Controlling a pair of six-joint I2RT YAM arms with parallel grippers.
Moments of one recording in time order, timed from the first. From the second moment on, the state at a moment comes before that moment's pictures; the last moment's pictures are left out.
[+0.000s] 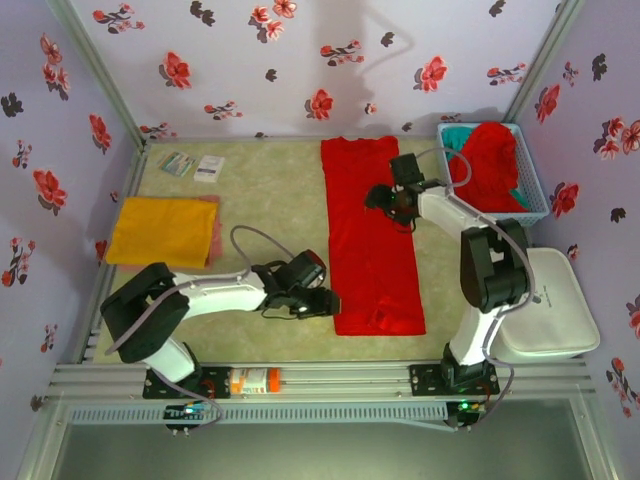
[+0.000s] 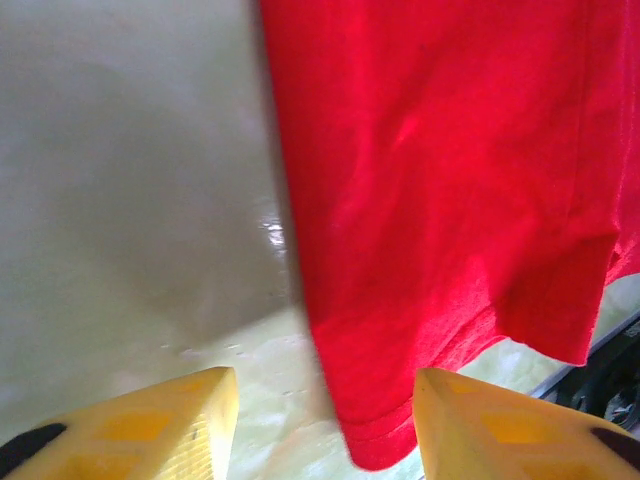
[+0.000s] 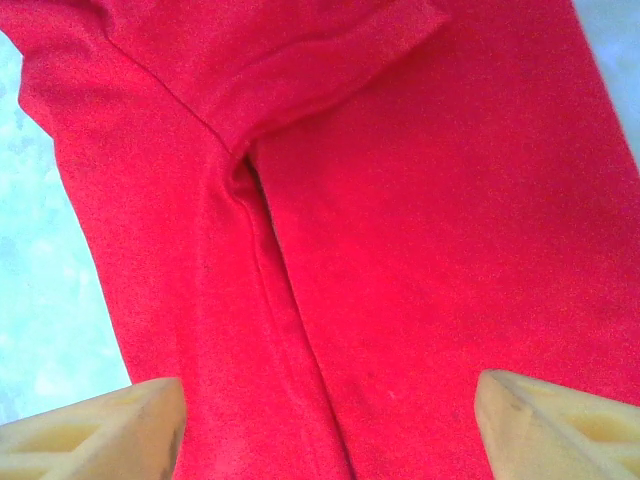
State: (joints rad) left arm -1.03 1.59 0.79 -0.21 0.27 -1.00; right arm 0.30 1.79 1.25 -0.49 -0.11 0.71
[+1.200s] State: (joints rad) left arm -1.07 1.70 0.88 -0.25 0.24 -1.07; right arm 0.28 1.45 0.94 -0.52 -0.09 0.71
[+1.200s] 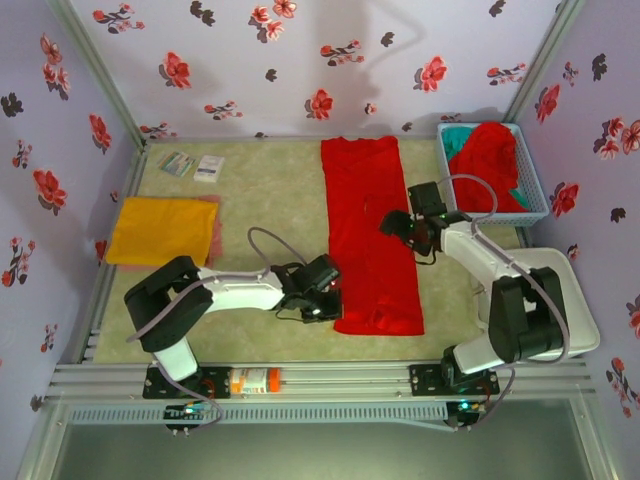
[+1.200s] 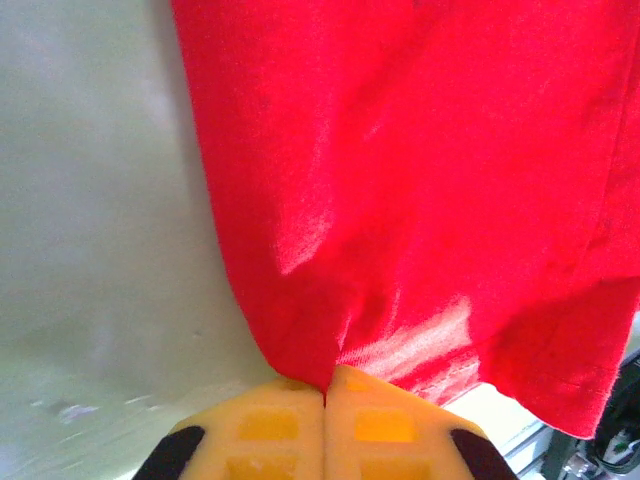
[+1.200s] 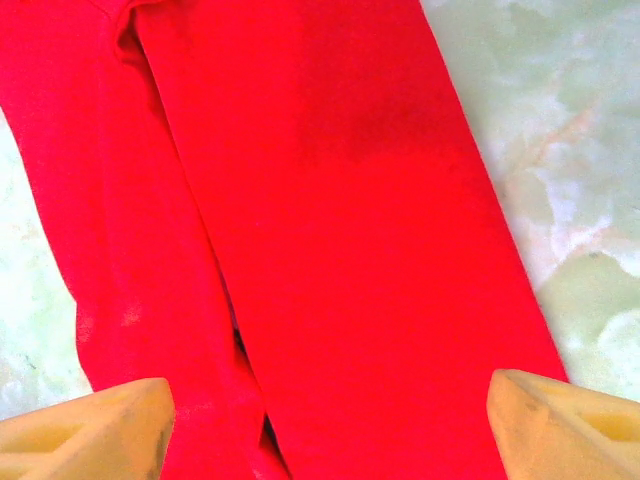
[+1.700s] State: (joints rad) left arm -0.94 1.47 0.78 -0.44 0.20 -1.00; right arm 0.33 1.23 0.73 -0.68 -0.16 0.70
